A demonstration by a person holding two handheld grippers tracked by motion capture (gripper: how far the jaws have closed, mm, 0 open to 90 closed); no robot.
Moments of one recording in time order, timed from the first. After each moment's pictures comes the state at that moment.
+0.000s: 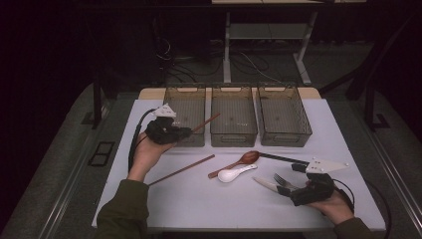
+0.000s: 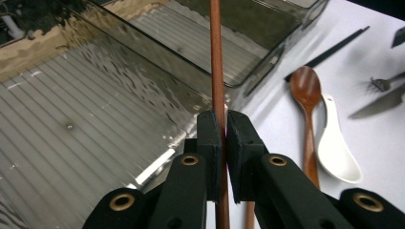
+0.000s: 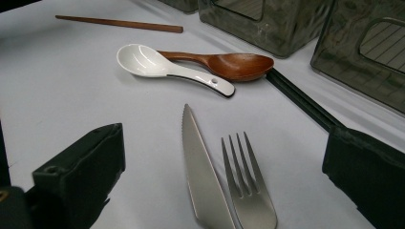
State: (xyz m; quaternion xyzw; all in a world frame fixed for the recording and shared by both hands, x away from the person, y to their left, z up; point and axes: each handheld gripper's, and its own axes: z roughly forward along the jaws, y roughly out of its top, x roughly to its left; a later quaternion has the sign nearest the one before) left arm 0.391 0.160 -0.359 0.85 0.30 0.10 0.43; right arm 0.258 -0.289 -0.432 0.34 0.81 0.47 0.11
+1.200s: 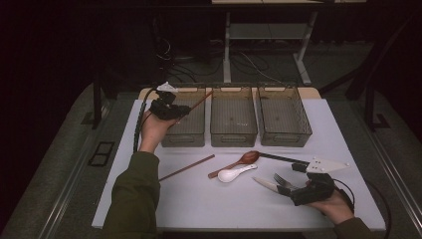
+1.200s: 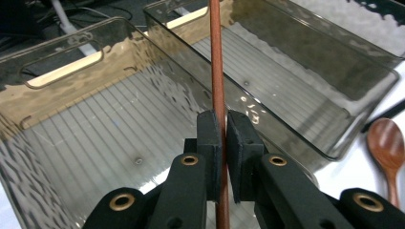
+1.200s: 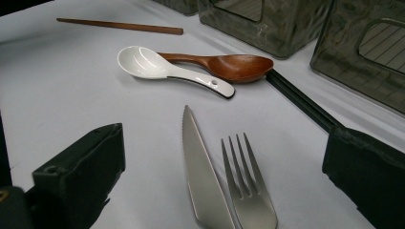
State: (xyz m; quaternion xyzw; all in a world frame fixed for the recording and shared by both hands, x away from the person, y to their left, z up) left arm 0.459 0.156 -0.346 0.82 0.37 0.14 0.41; right arm 0.258 -0.290 -0.432 0.35 0.80 0.47 0.11
